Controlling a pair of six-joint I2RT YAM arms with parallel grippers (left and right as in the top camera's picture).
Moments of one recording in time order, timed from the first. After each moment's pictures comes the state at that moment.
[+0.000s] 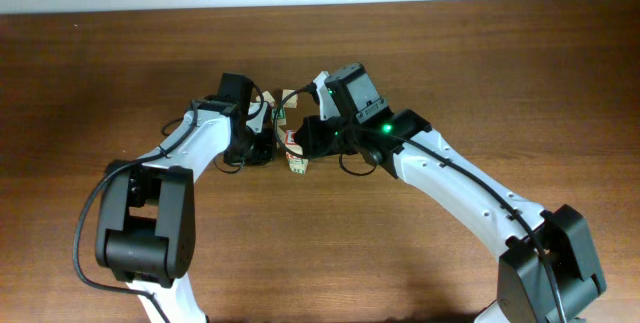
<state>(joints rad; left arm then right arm) -0.19 1.98 1.26 -0.69 0.25 -0.15 0.58 1.73 1.31 -0.45 -0.41 0.52</state>
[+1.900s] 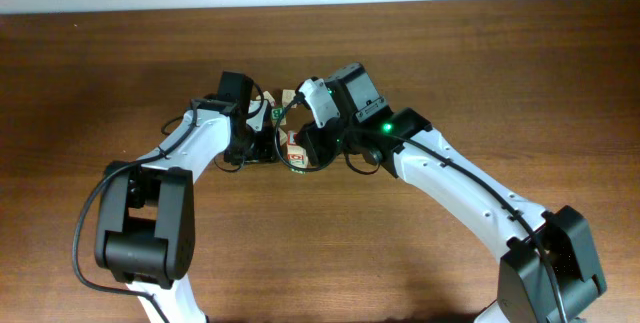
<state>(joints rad) -0.19 1.97 1.27 -0.69 0.25 -0.15 0.58 1.73 1.32 -0.49 -0.41 0.14</state>
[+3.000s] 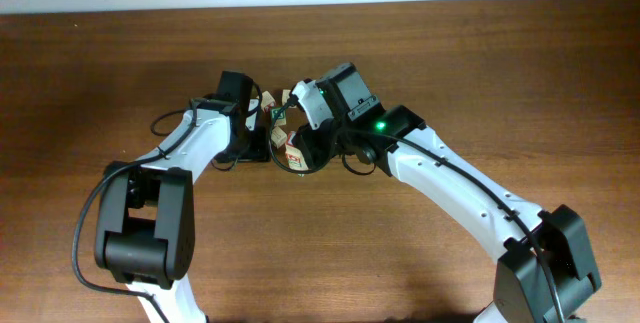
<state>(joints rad) -0.19 1.97 1.27 -0.69 0.05 -0.15 0.61 1.75 1.37 -0.55 -0.38 0.13</state>
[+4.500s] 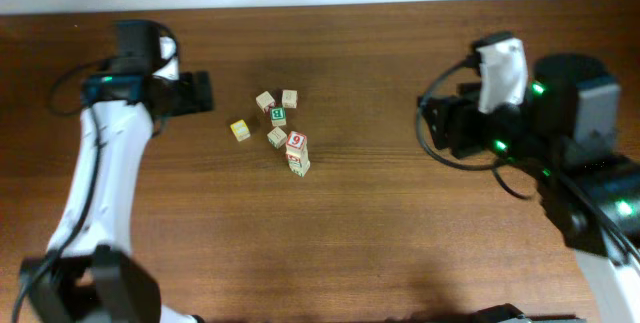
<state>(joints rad) 0.05 1.68 1.52 -0.88 -0.03 -0.09 0.20 1.13 1.52 -0.99 -0.23 0.08</state>
